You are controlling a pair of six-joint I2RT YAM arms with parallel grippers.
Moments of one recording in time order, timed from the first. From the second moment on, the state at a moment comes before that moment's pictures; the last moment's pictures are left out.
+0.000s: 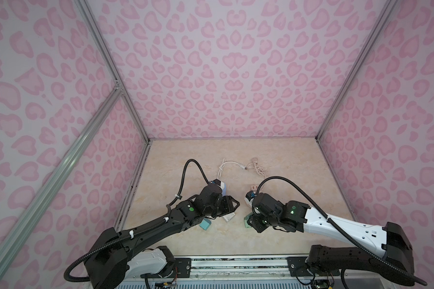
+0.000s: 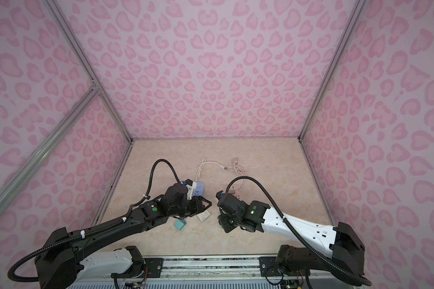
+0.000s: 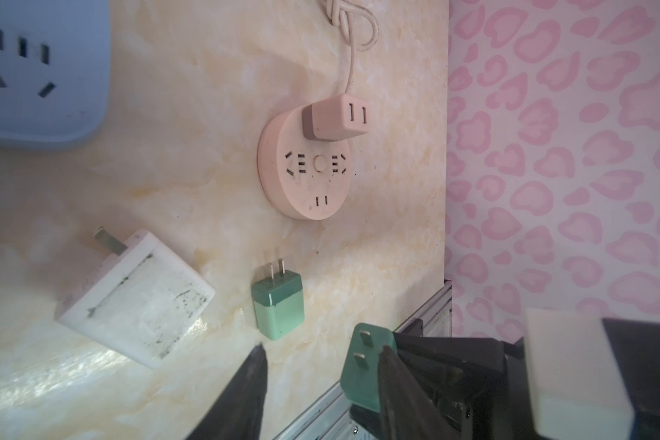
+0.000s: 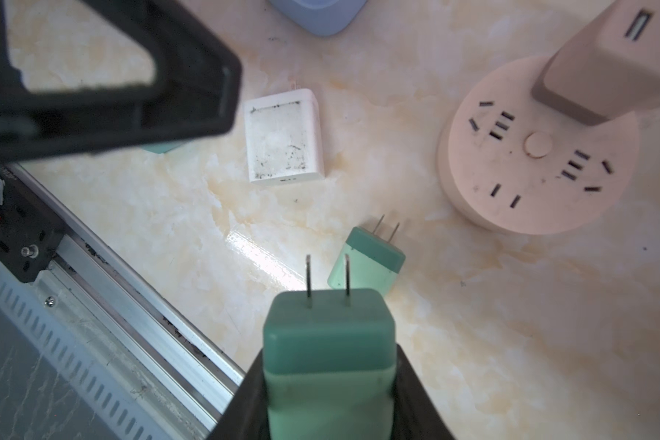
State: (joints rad) left arm -0.87 1.21 0.70 -0.15 0.26 -1.06; right arm 1.09 1.20 0.85 -0.68 0.02 0.44
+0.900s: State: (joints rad) left arm -0.88 1.22 0.61 0.05 0.45 -1.09; right arm 1.08 1.23 0.89 -0.62 -0.01 0.40
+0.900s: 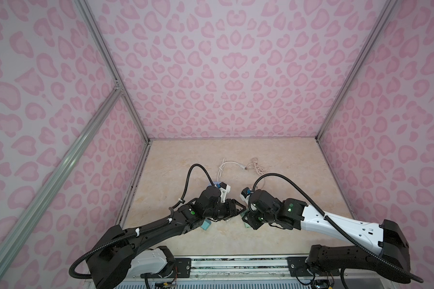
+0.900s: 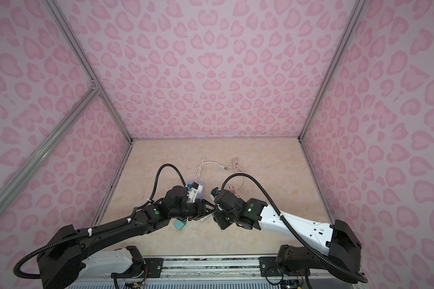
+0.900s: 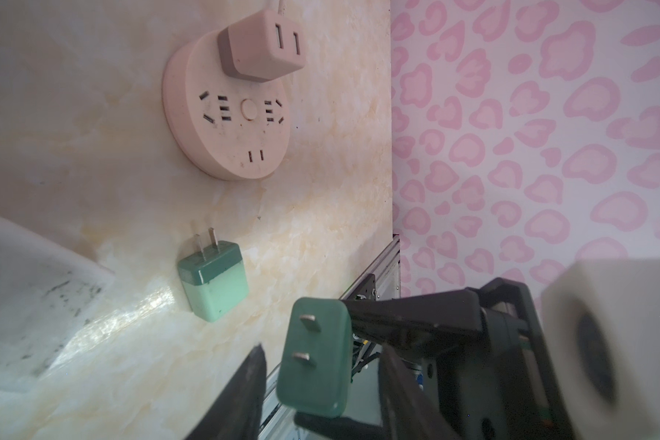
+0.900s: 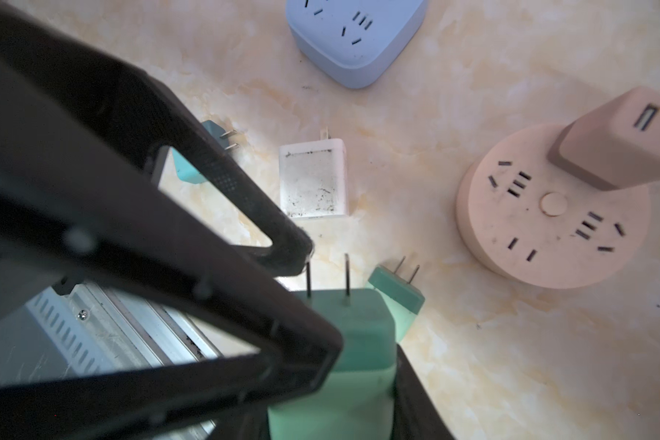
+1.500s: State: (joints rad) left arm -0.88 1.23 0.61 0.10 0.47 -1.10; right arm 1.05 1.22 0.89 -0.59 -0.04 0.39
